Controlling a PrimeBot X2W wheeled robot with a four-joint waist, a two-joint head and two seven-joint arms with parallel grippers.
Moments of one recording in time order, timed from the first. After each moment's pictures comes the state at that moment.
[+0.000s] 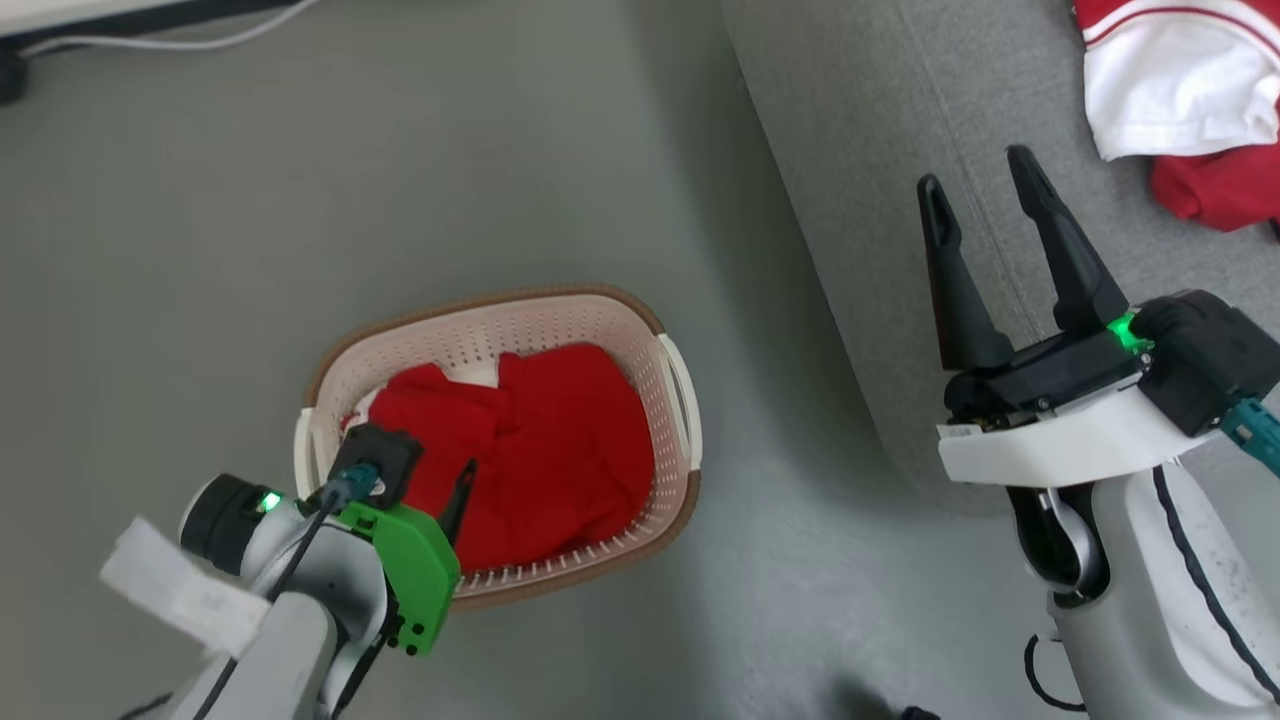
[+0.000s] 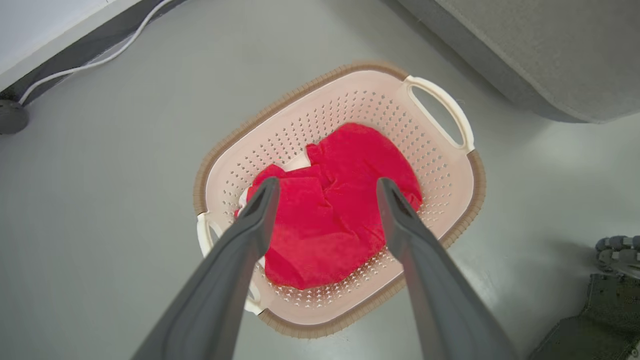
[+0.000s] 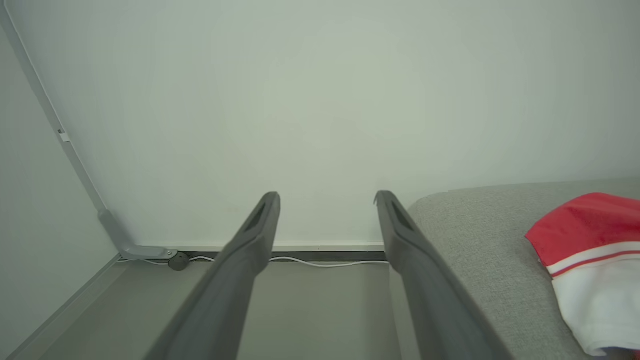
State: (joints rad) left arm -0.24 0.25 -0.49 0.18 -0.29 -0.05 0.19; right arm -0.20 -0.09 0.21 -0.12 0.20 0.10 -0.25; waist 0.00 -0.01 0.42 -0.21
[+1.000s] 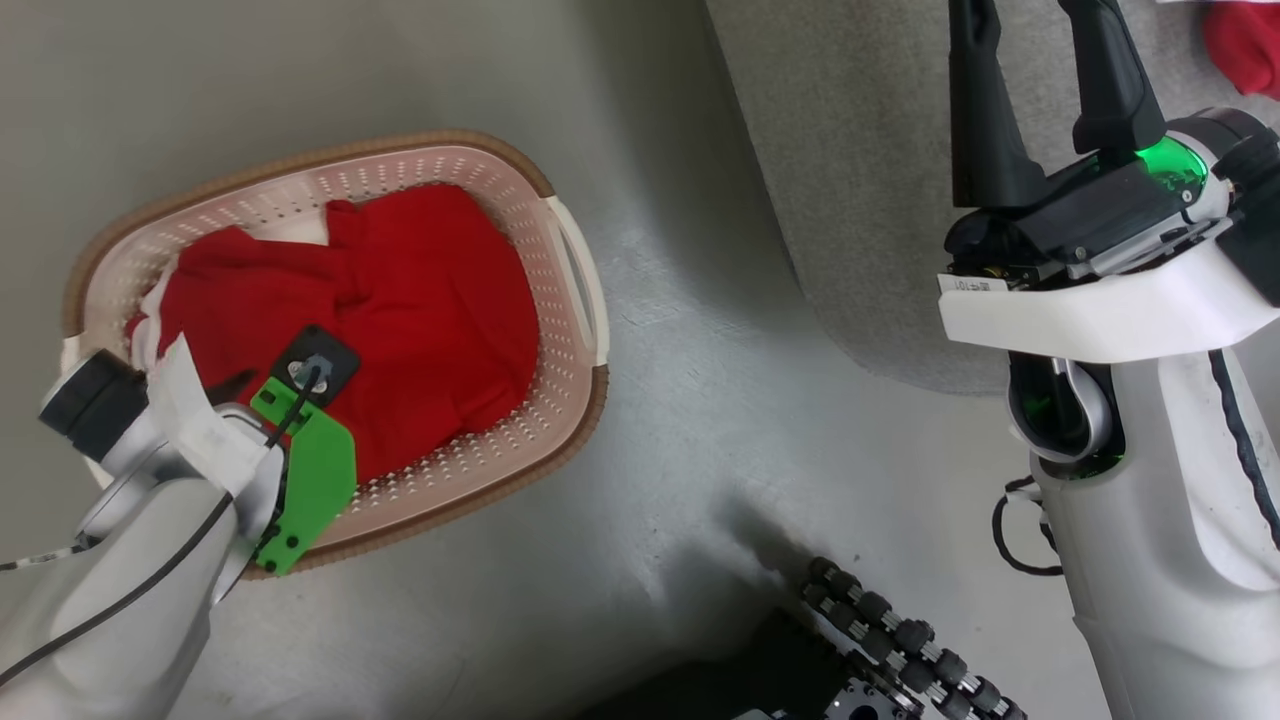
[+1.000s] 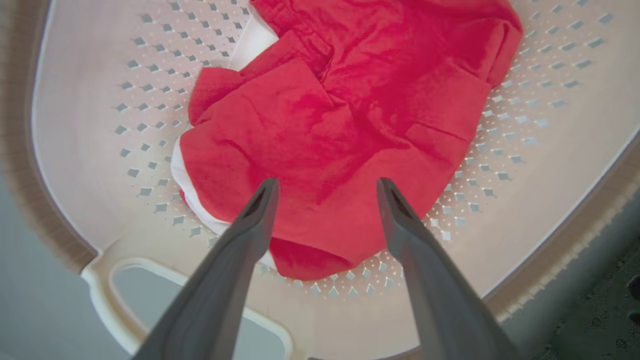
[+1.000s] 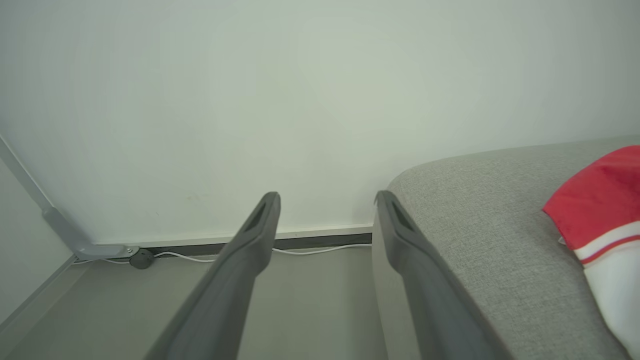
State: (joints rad) left arm -0.54 0.45 -0.65 0.30 -0.15 -0.12 0.55; right arm -0.46 -0.05 0.23 -0.15 0.31 0.10 -0.25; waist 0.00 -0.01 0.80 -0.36
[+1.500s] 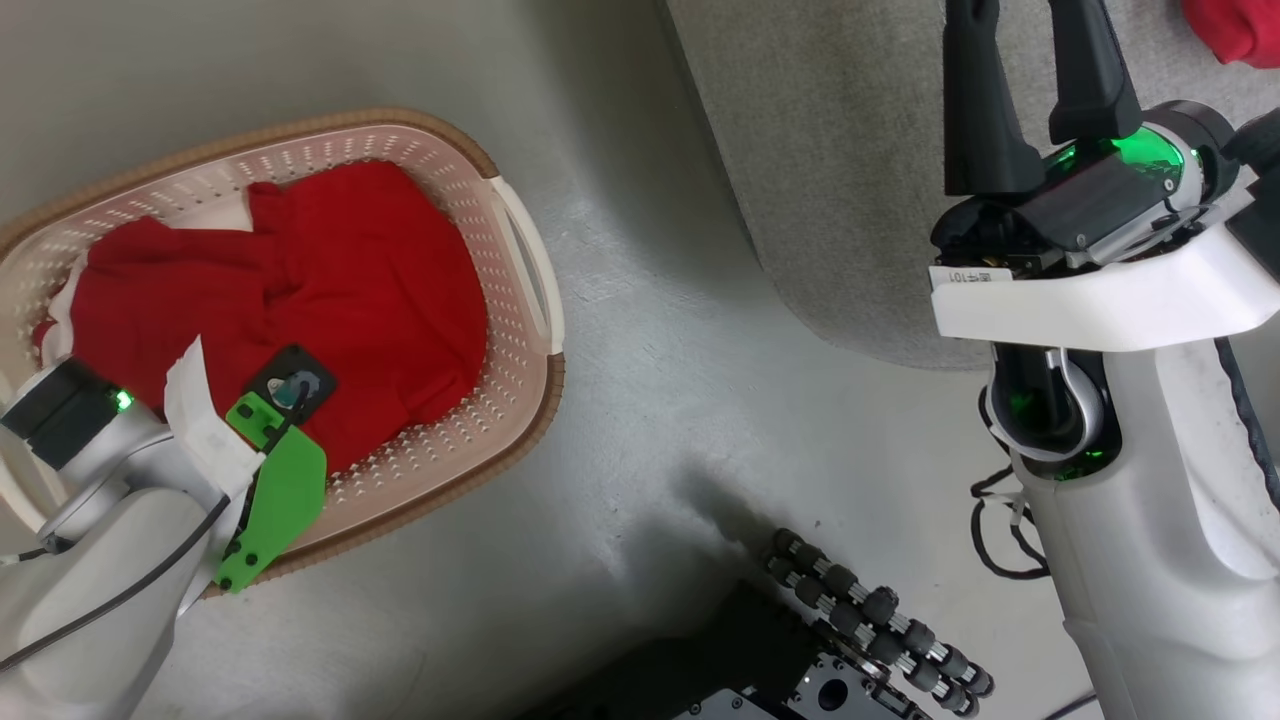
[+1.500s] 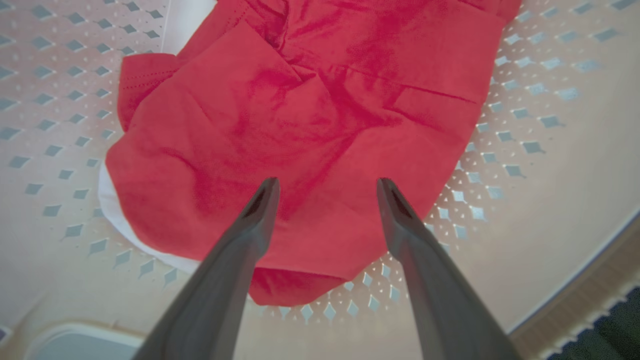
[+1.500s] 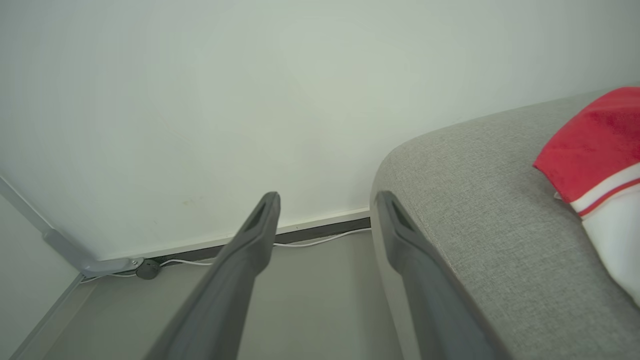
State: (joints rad) left arm -0.57 0.54 -0.75 0.30 -0.15 -0.12 0.63; right arm -0.49 -0.05 0.27 -0.17 0.45 0.08 -0.26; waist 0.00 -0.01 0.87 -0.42
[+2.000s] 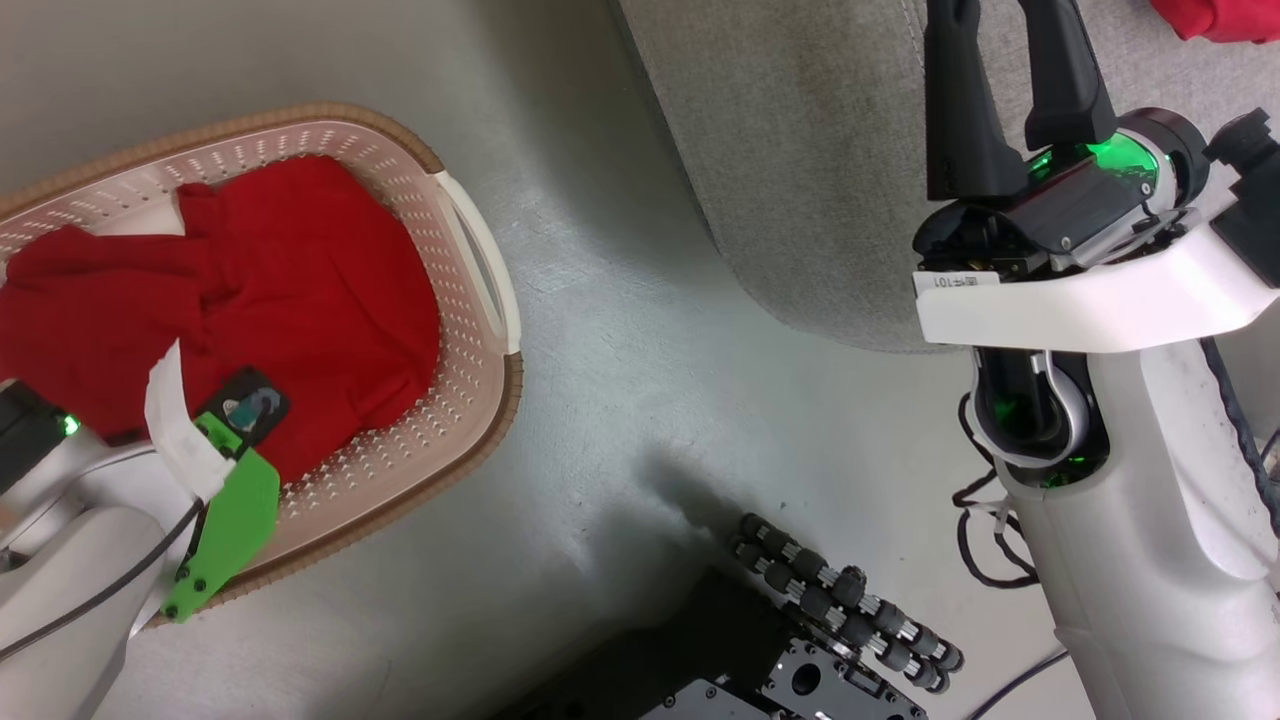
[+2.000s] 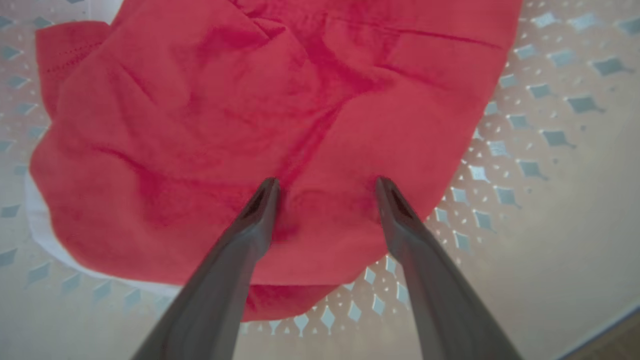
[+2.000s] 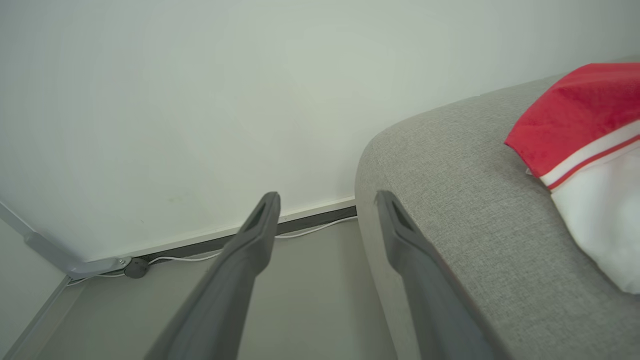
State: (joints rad) left arm -0.57 0.62 -0.80 0.28 -0.18 -0.12 0.72; right arm -0.49 -0.05 0.31 -0.17 0.51 0.05 -0.26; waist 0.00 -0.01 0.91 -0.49
